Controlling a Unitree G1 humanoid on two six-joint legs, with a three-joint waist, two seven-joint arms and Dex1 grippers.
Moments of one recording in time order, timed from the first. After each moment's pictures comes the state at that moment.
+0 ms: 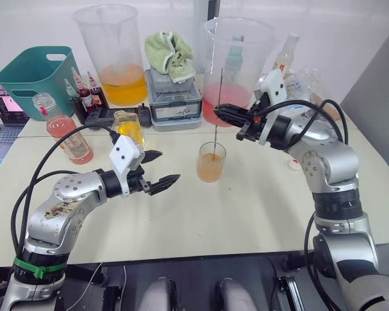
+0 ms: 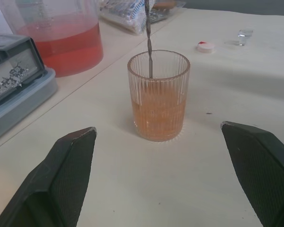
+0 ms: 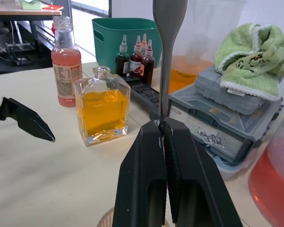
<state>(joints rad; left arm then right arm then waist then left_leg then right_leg) -0.35 0.67 0.06 -0.38 -0.50 0.61 -0.76 -0.86 -0.45 0.03 0.00 0.40 0.55 0.75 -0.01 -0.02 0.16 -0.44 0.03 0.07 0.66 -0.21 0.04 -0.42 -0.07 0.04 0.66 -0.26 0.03</state>
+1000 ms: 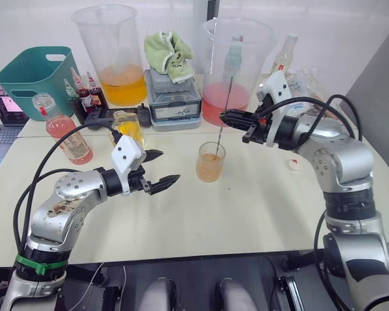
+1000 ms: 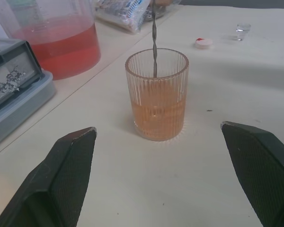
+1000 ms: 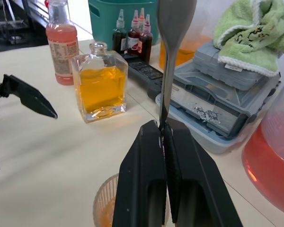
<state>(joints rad) -0.36 0.67 0.04 -0.34 -0.46 0.57 -0.80 -0.86 -0.49 0.04 -0.03 0.40 0.65 0.76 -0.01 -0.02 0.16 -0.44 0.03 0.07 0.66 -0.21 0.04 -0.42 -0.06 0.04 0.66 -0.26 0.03</state>
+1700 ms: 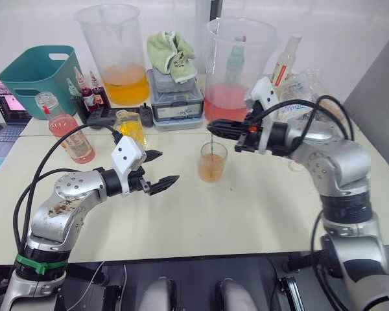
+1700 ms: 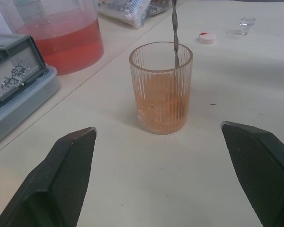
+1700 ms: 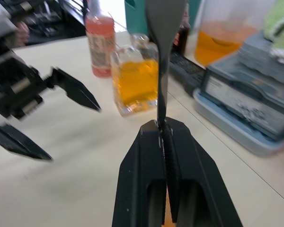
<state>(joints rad) -0.36 0.67 0.04 -0.34 -0.45 0.56 -0.80 -0.85 -0.59 0.06 -0.15 0.47 0.81 0.81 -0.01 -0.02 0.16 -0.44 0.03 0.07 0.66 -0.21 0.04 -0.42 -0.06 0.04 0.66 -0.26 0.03</state>
